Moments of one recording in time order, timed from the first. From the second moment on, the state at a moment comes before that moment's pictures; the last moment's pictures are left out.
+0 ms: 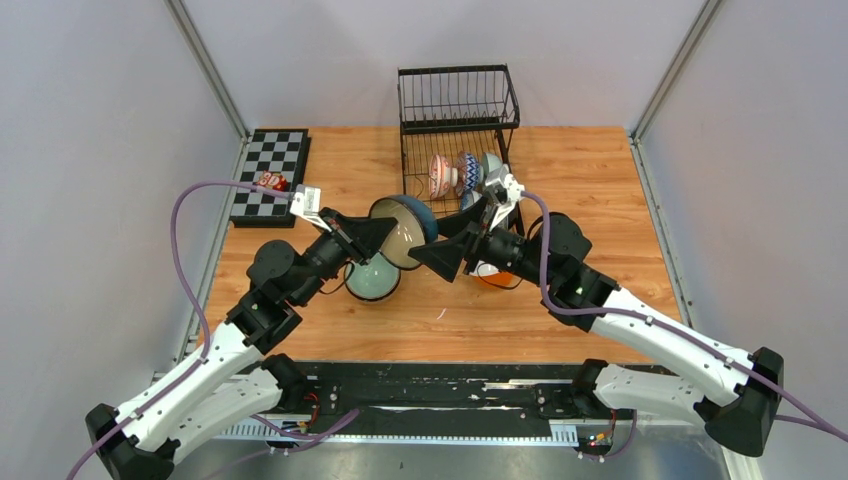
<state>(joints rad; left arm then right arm) -0.71 0.70 0.66 0.20 -0.03 -0.64 0.93 0.98 0.89 0.28 -0.27 0.44</state>
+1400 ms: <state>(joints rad) -0.71 0.73 0.70 0.11 -0.03 -0.64 0.92 0.96 0.87 0.21 -0.17 0.43</state>
